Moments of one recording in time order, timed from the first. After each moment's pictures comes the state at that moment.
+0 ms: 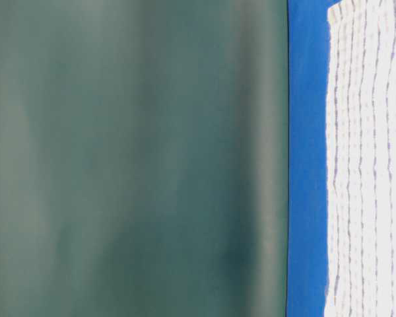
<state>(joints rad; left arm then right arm) -0.23 -0.18 1.13 -0.03 -0.17 -0.26 0.35 -0.16 0.90 -0.53 0.41 1.31</state>
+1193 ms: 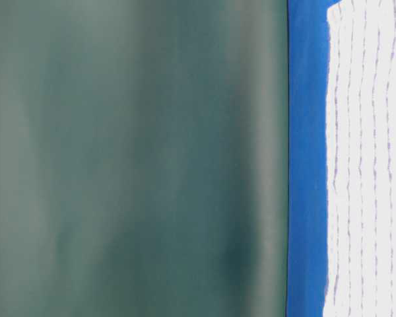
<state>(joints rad) 0.11 -0.79 1.04 -0.03 0.02 0.11 0.25 -0.79 0.92 -1.28 0.62 1.29</state>
